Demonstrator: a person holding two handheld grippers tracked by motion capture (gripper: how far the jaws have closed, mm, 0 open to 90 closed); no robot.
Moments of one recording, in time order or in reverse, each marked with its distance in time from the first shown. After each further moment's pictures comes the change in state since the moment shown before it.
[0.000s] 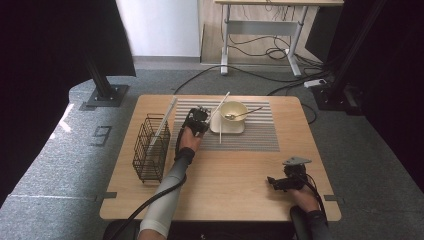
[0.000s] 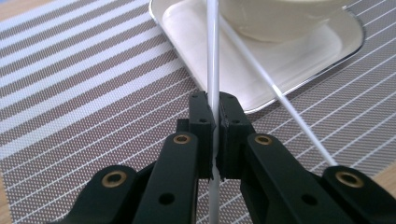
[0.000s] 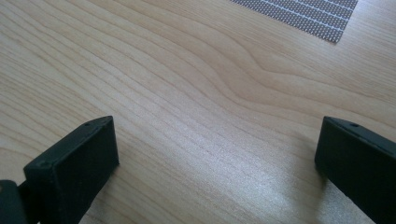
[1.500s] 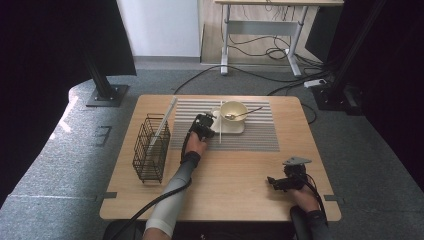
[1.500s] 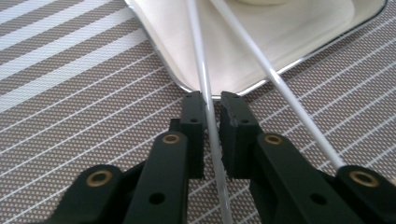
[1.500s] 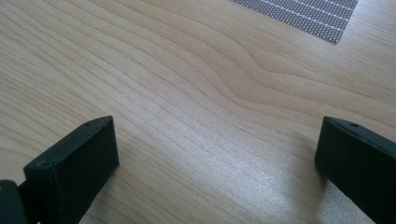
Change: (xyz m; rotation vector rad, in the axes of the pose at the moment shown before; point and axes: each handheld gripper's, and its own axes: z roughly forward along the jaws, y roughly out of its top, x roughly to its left) left arm -0.019 -0.007 0.030 0.069 -0.024 0.015; right arm 0.000 0.000 0.000 0.000 0.000 0.000
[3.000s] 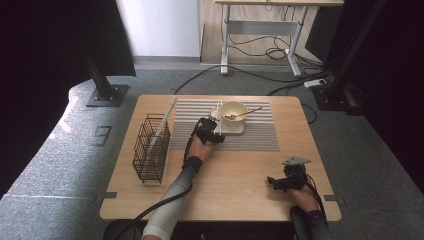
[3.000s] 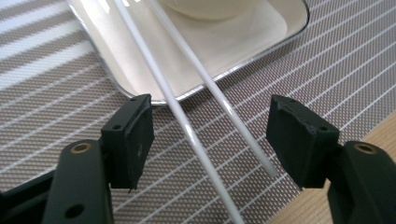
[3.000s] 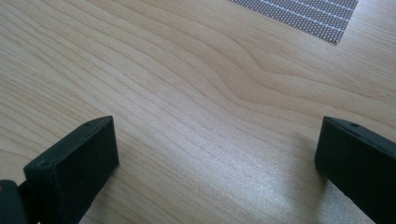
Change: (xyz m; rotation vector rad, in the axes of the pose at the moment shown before) left arm -0.019 -0.009 -0.002 -0.078 -0.103 -0.026; right arm 0.001 0.000 0.000 0.001 -0.003 0.003
